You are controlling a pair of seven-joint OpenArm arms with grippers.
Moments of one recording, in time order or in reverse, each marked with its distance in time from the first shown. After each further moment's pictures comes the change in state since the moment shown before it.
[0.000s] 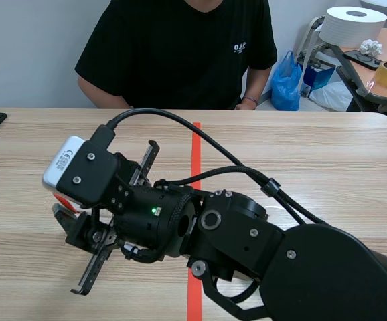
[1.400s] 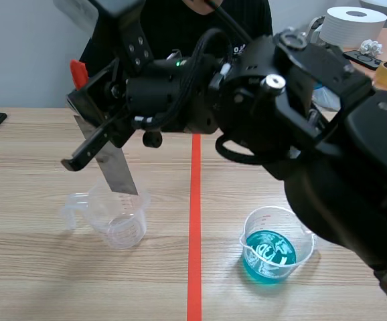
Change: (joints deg) left arm 0.0 0.0 0.0 0.0 0.0 0.0 0.0; right arm 7.6 0.4 14.0 20.1 29.6 10.9 -35.5
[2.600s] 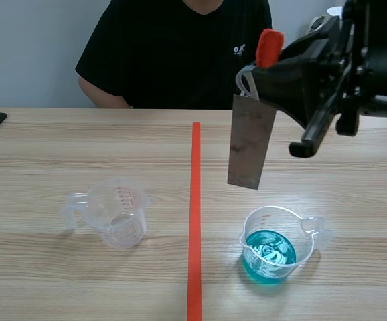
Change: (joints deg) left arm 0.0 0.0 0.0 0.0 0.0 0.0 0.0; right arm -24.4 15.3 41.6 20.8 15.0 18.3 -9.1
